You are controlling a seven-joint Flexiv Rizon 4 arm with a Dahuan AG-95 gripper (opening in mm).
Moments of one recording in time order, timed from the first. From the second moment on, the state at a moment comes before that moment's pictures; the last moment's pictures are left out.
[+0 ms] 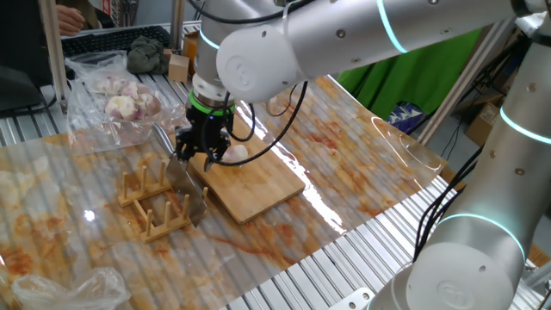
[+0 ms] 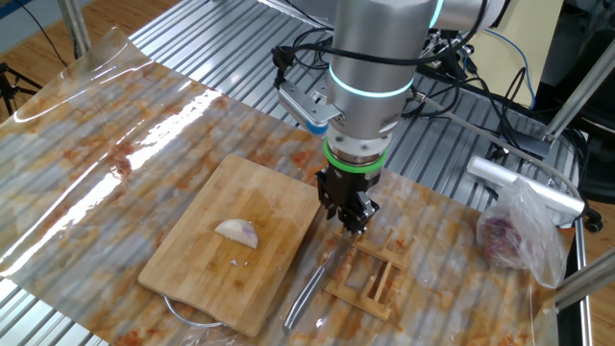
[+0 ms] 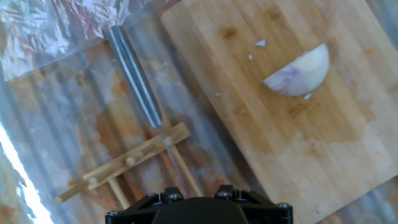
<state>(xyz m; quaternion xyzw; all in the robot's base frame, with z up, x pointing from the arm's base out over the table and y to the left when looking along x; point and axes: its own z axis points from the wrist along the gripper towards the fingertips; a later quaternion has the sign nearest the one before) 0.506 0.148 0.116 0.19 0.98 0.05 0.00</state>
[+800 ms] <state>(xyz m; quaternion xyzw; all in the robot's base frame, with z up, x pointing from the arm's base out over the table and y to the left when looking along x) 0.507 0.149 0.115 0.20 0.98 0.04 -0.01</state>
